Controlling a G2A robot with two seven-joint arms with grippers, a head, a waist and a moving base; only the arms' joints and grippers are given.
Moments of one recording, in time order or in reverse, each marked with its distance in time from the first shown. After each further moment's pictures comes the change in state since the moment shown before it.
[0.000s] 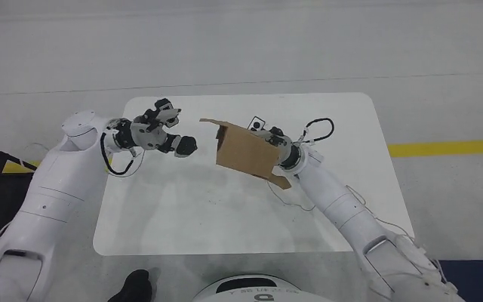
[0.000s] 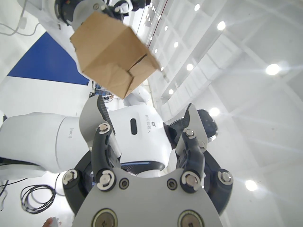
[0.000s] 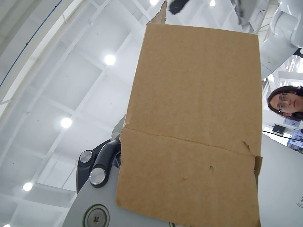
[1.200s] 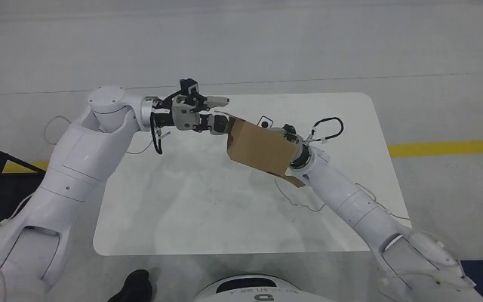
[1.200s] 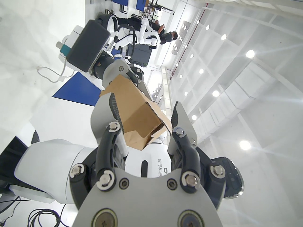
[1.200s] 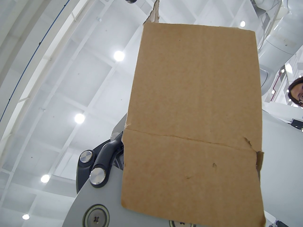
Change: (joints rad) left arm -0.169 -0.101 0.122 -0.029 0.186 0.006 0.223; right arm 0.039 0.122 -0.155 -0.076 0.240 -0.003 0.003
